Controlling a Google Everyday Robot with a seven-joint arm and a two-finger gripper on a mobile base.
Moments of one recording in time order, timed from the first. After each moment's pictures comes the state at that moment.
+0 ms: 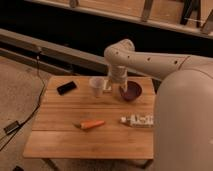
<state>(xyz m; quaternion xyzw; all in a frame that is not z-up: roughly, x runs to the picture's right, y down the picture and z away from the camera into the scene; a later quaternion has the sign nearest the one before) 0.071 -0.003 0.803 -0.19 0.23 0.74 0.61</state>
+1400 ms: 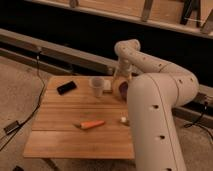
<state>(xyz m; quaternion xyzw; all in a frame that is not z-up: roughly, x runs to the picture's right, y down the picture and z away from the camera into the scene) 0.111 -0.024 0.924 -0.22 0.26 0.74 0.57</state>
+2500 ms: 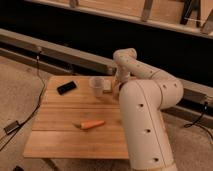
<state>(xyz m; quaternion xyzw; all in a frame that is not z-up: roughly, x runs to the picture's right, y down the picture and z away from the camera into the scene) 0.116 0.012 0.972 -0.23 0.29 0.73 0.57</state>
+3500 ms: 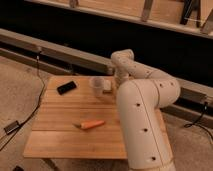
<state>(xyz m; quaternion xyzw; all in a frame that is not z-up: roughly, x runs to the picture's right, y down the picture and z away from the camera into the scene) 0.110 0.022 0.967 -0.23 0.31 0.71 0.59</state>
